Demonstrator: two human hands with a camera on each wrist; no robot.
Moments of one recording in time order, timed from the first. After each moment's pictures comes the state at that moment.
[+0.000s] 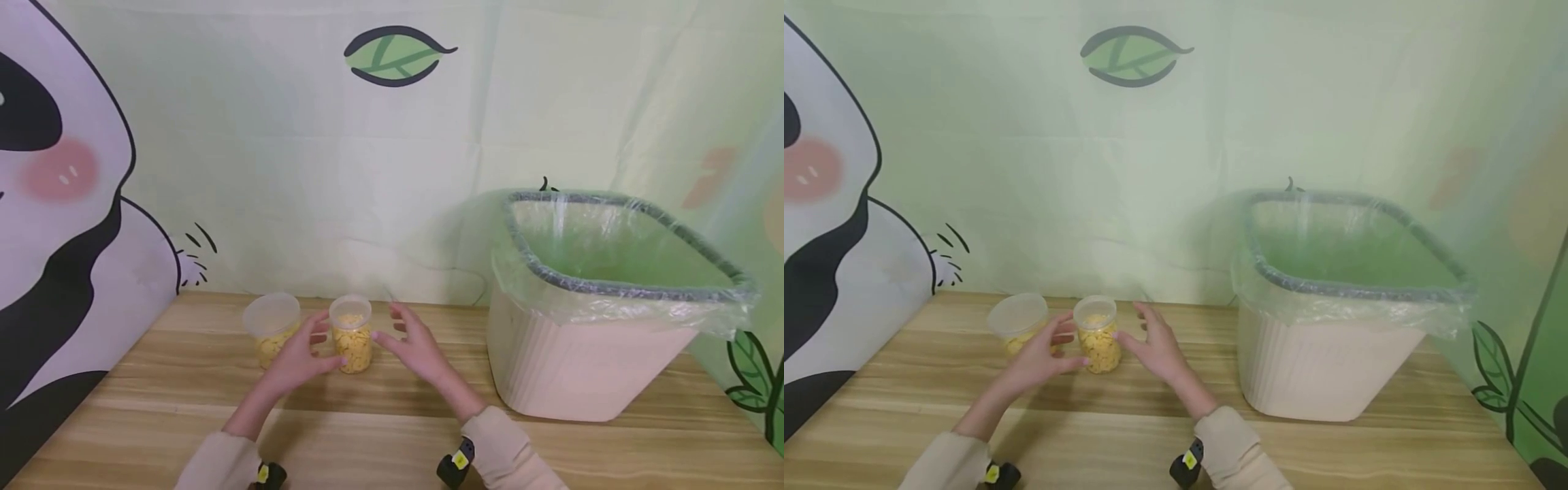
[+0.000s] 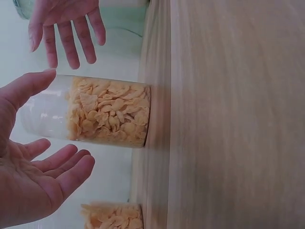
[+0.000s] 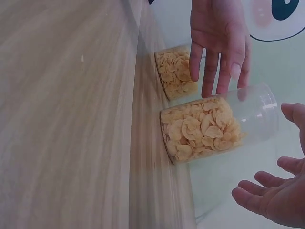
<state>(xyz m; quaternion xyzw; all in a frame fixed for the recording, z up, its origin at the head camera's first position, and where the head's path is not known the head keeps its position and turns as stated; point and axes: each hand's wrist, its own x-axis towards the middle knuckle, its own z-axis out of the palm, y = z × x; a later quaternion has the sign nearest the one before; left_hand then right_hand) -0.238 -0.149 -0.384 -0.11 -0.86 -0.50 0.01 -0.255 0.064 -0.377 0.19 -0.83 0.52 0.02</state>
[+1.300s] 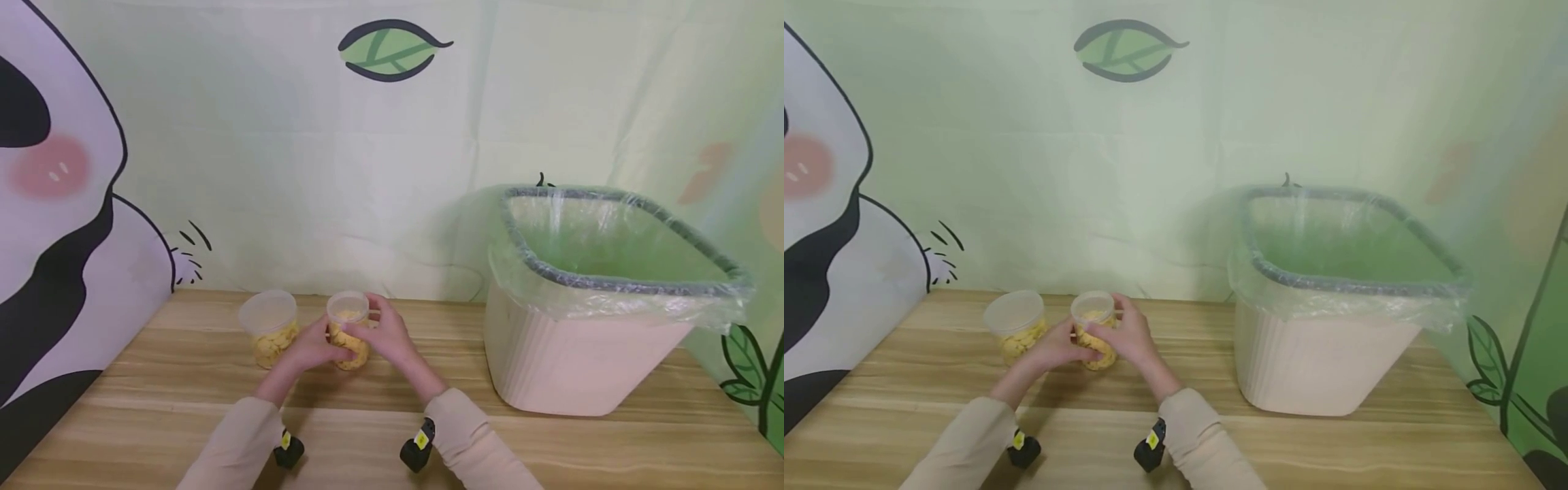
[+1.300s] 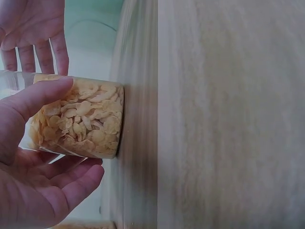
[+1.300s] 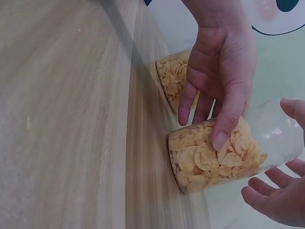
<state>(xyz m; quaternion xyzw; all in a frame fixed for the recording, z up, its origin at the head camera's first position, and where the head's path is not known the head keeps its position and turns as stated) -0.274 -0.134 -0.393 -0.07 -0.89 -0.45 -0.06 -0.273 0.024 -0.378 0.15 -0.80 0.58 0.01</state>
